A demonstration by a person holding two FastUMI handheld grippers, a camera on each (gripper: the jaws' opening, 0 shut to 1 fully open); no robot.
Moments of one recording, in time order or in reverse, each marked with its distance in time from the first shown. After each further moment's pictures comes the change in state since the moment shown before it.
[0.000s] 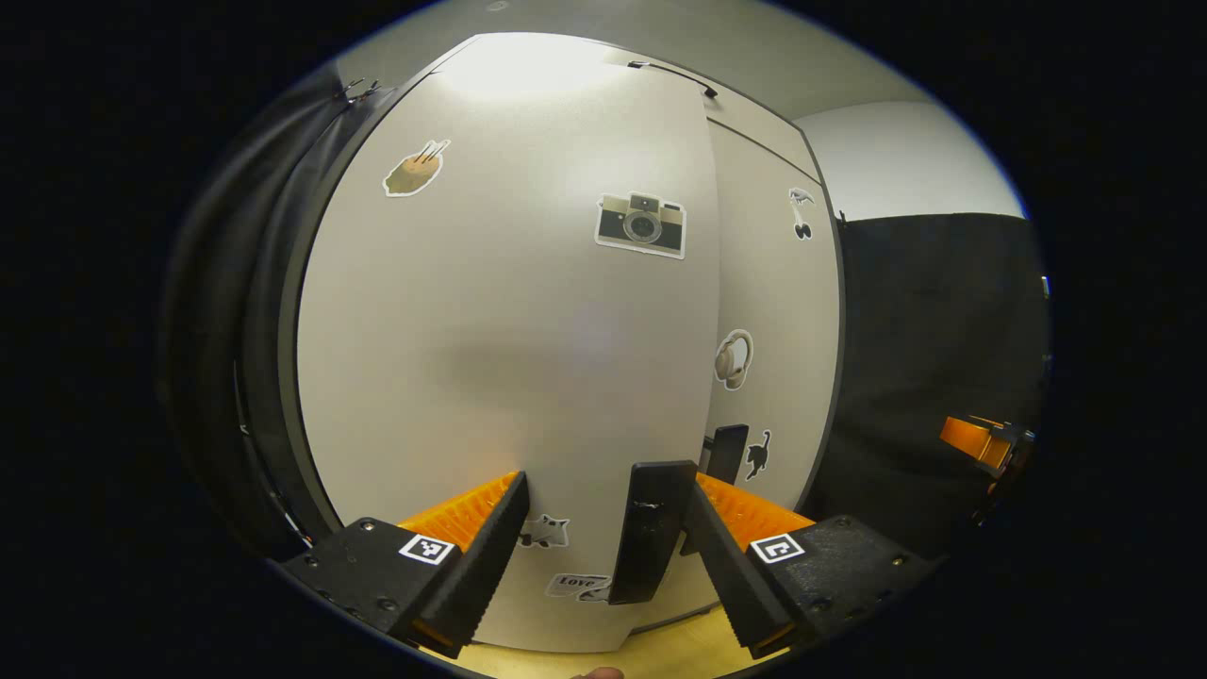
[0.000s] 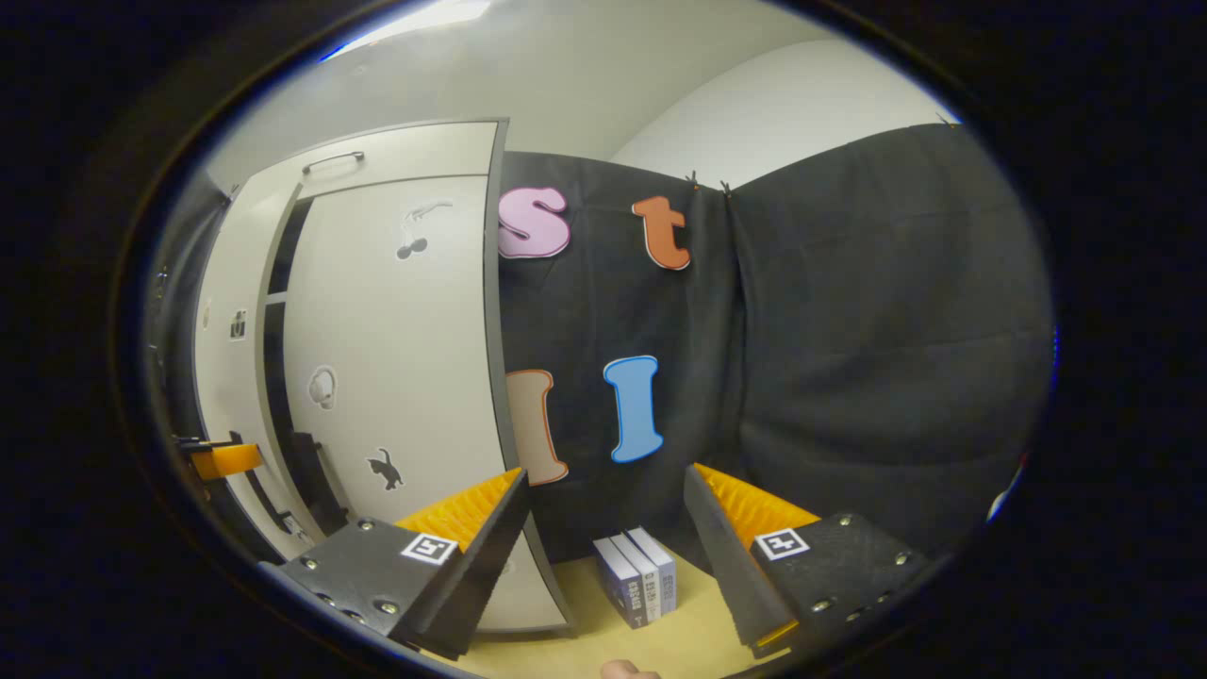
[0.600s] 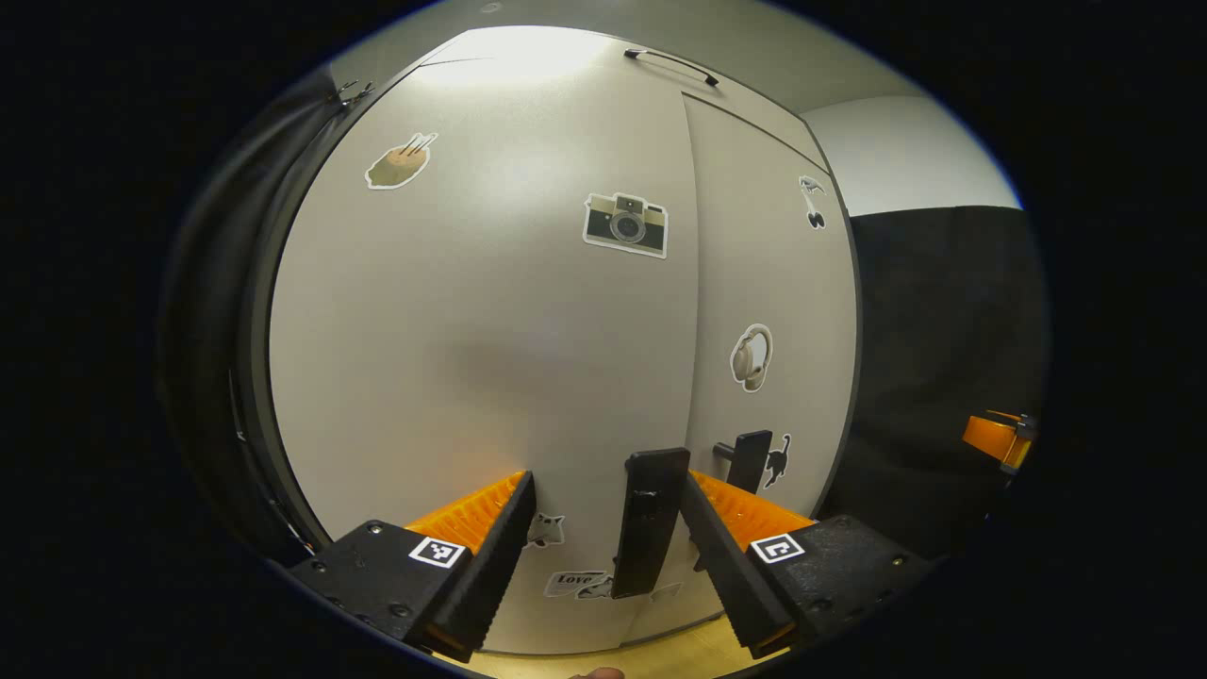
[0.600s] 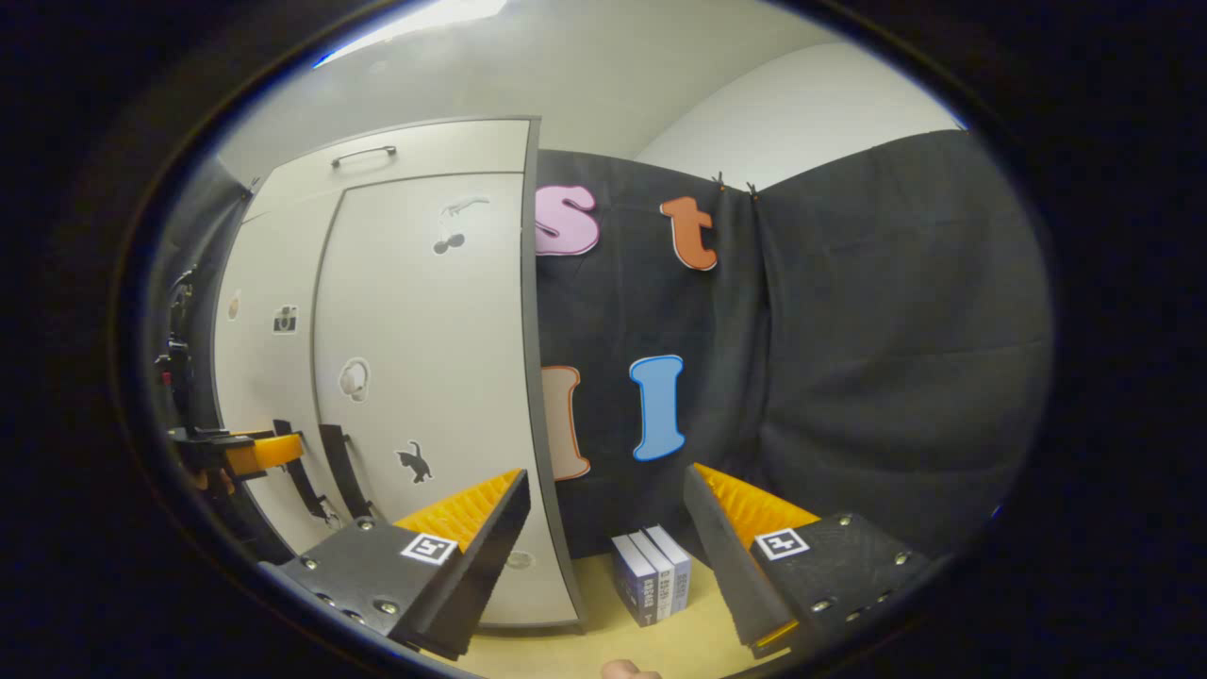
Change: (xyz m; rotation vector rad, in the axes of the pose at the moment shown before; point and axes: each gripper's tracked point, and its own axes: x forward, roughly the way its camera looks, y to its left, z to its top) left arm 0.026 0.007 0.000 0.022 -0.008 0.020; right arm -0.011 0.028 0.001 -0.025 0.005 0.084
